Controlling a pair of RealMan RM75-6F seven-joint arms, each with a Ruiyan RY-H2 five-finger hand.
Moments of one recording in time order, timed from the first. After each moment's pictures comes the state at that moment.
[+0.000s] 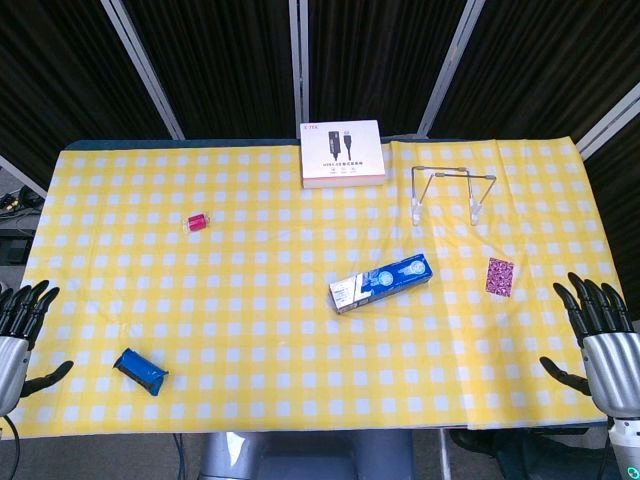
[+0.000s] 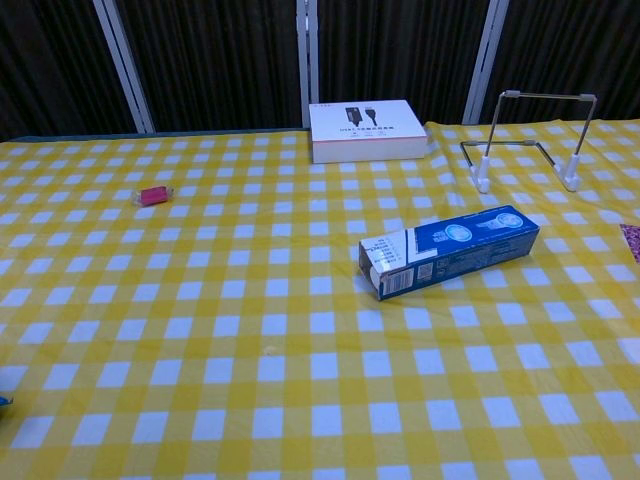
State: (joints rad) left arm -0.02 -1.05 0.01 -1.74 1.64 1.59 0.12; right arm 0.04 -0.98 0.07 -1.77 -1.64 1.60 -0.09
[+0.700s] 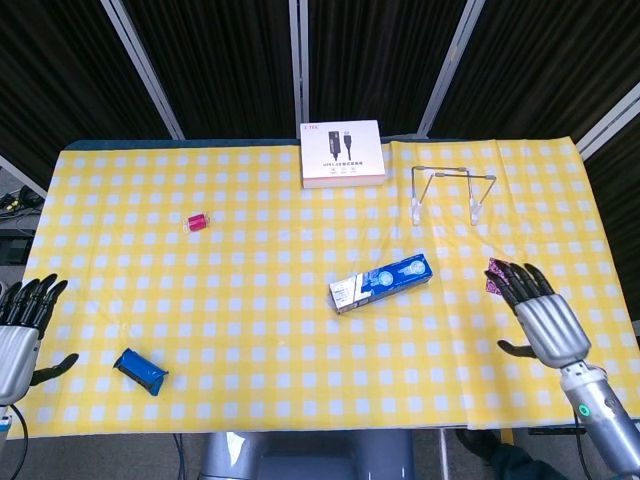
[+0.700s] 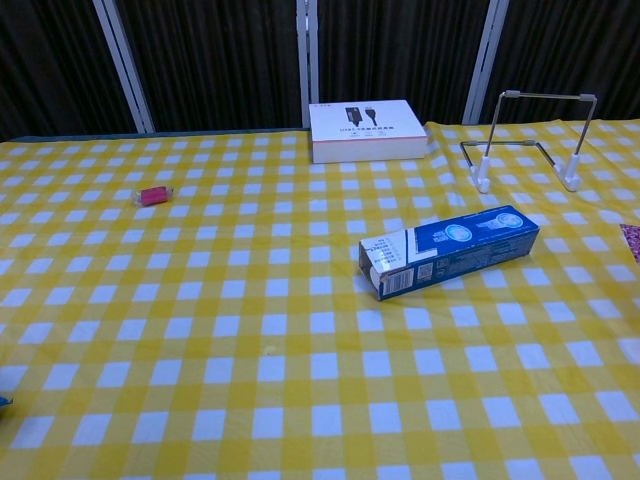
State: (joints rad) left arm -0.06 -1.07 -0.02 -1.74 1.57 1.52 0.17; right arm 0.32 -1.03 0.10 -1.62 -1.60 1.15 0.01
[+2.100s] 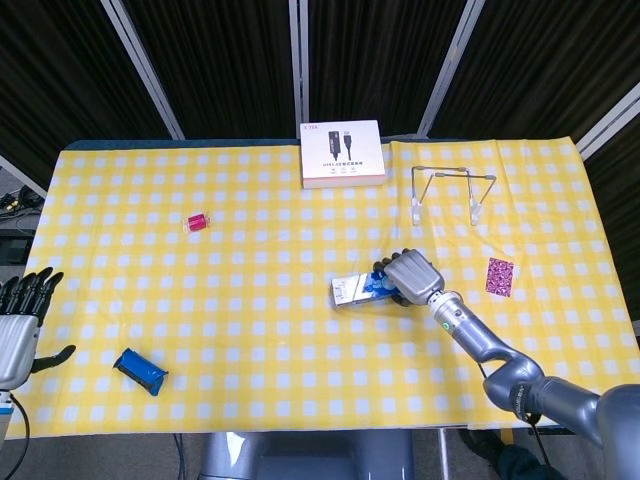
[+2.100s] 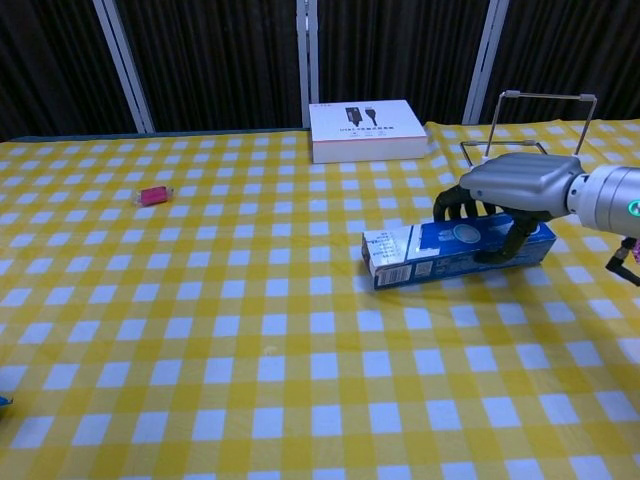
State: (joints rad) left arm -0.10 -1.08 -0.05 -1.73 1.46 1.45 0.18; right arm 0.78 -1.54 0.10 -1.11 -1.53 0.82 -0.02
